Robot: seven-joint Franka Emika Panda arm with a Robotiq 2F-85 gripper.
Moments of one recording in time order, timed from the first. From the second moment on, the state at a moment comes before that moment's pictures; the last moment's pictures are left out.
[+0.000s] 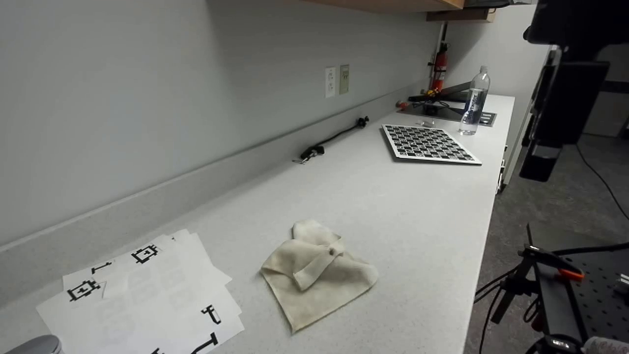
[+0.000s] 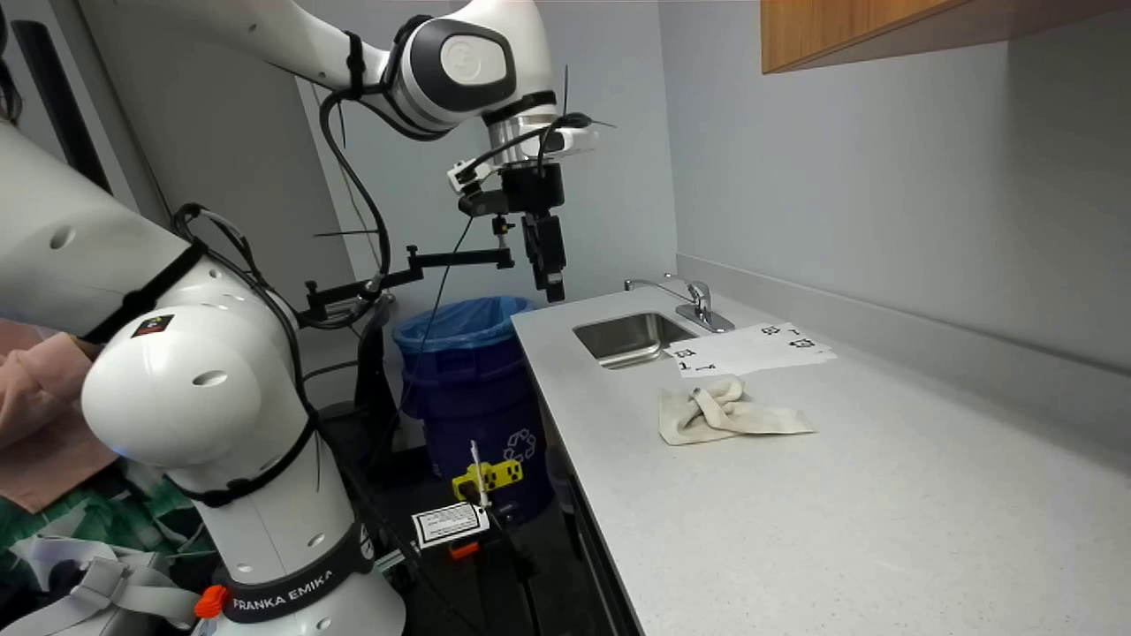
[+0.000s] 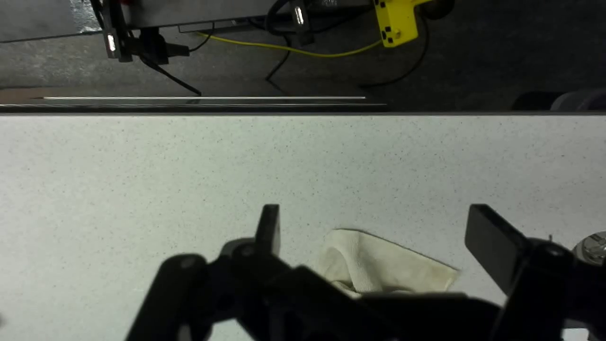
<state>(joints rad) 0.11 -0.59 0.28 -2.57 0.13 1.97 0.38</state>
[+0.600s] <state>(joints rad) 0.11 -0.55 0.28 -2.57 0.12 1.98 0.38</state>
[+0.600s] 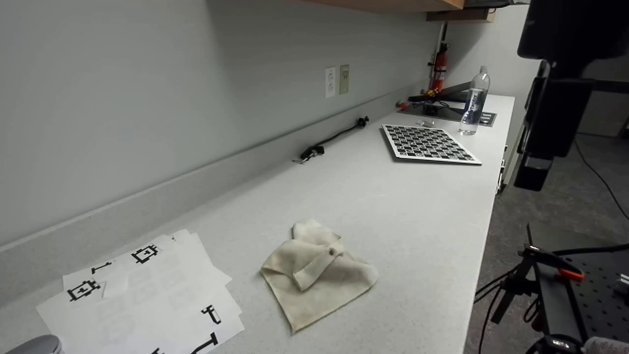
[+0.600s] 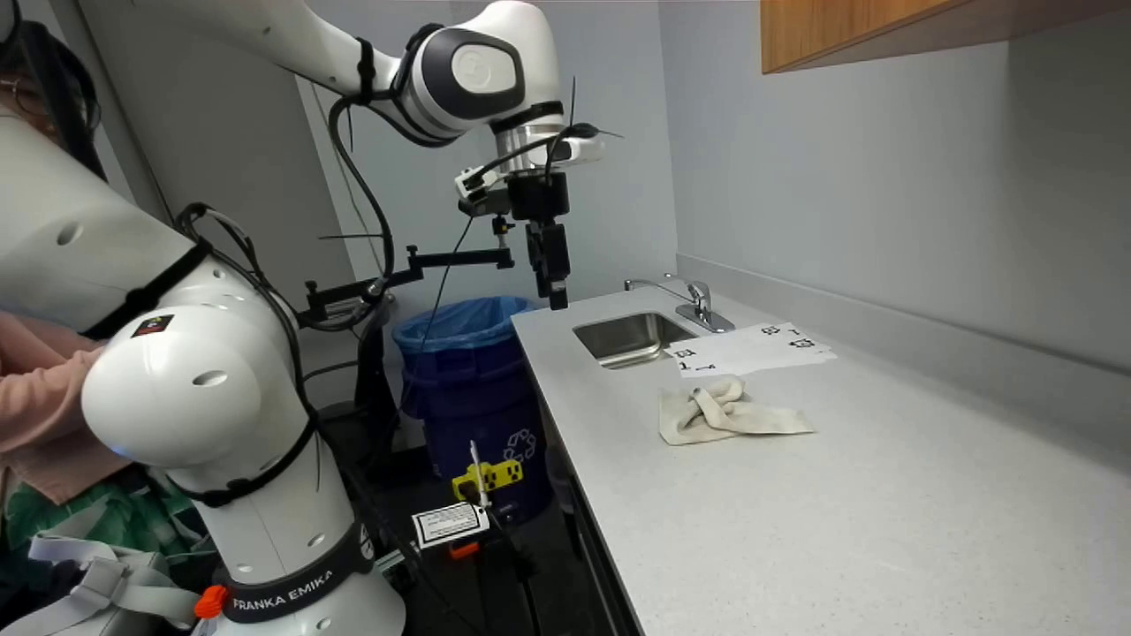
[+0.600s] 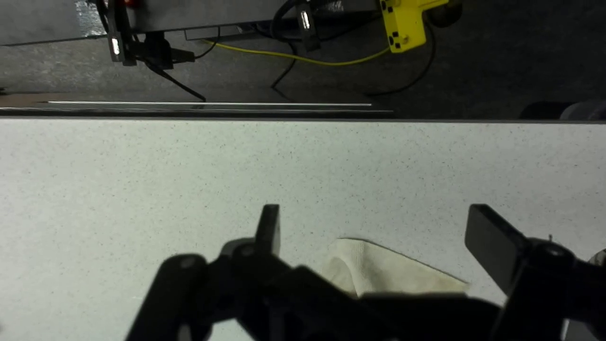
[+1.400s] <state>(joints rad) 0.11 -0.29 0.28 -2.48 0.03 2.18 0.38</state>
